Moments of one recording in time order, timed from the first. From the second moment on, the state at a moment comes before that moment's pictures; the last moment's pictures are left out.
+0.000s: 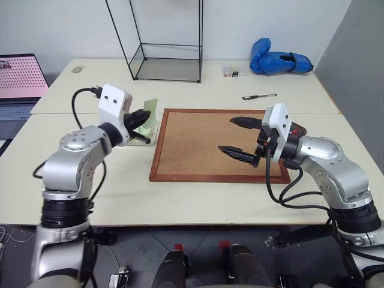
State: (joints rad) left arm -0.55 0.68 0.11 -0.06 -0.28 0.68 -0.51; right arm -0.53 -0.60 0.12 -0.30 0.53 0.54 0.81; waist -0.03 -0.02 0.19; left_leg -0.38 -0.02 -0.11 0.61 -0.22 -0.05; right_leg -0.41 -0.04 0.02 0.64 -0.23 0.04
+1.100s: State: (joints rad) left arm -0.69 0.70 -0.04 0.50 0.04 0.16 -0.53; right arm -0.58 -0.58 0.19 -0.27 0.40 0.63 0.83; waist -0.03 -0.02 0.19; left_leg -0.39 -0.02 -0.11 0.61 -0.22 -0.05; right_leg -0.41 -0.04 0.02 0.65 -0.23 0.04
